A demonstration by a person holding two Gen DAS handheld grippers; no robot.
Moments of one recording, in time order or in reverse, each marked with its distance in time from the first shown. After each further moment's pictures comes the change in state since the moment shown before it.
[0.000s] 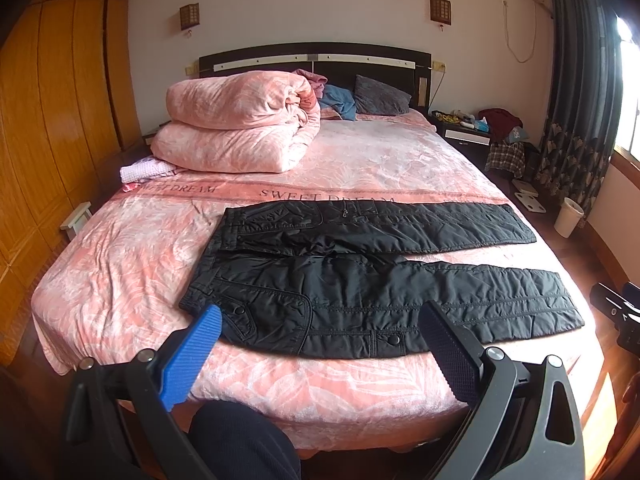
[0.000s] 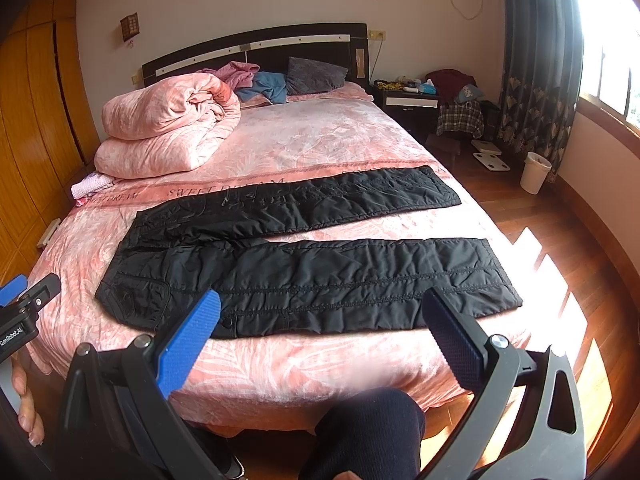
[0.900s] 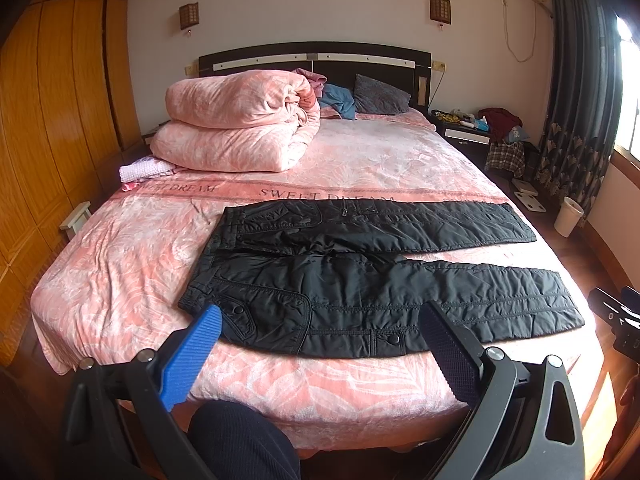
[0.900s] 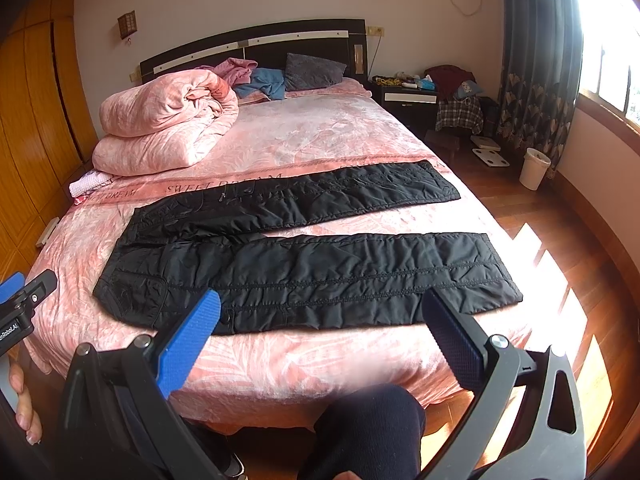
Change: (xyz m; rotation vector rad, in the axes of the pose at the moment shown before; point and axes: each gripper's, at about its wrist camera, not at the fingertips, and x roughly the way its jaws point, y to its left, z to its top) left arm 0.000 0.000 -0.001 -0.001 -0.001 -0.001; right arm 0.007 -0.002 -0.008 0.001 0.009 -0.003
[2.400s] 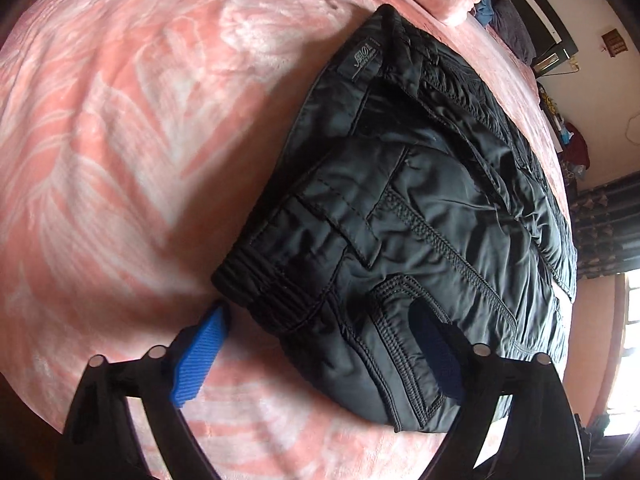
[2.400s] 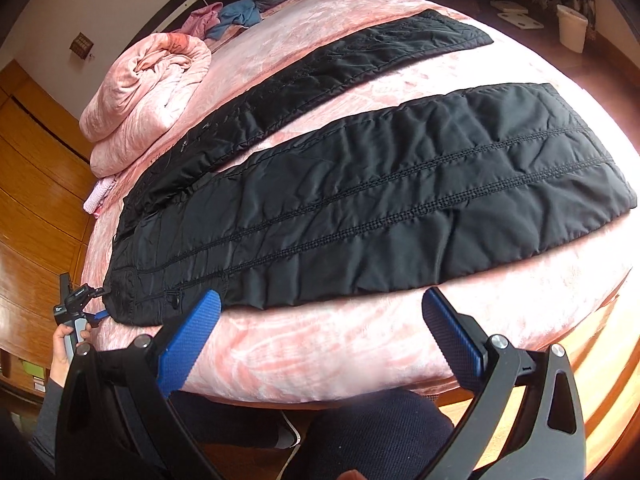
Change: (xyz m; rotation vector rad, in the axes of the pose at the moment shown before) left arm 0.337 0.273 -0.065 -0.523 0.596 -0.155; right arm 0.199 -0.133 -0.056 0.294 0.341 0.264
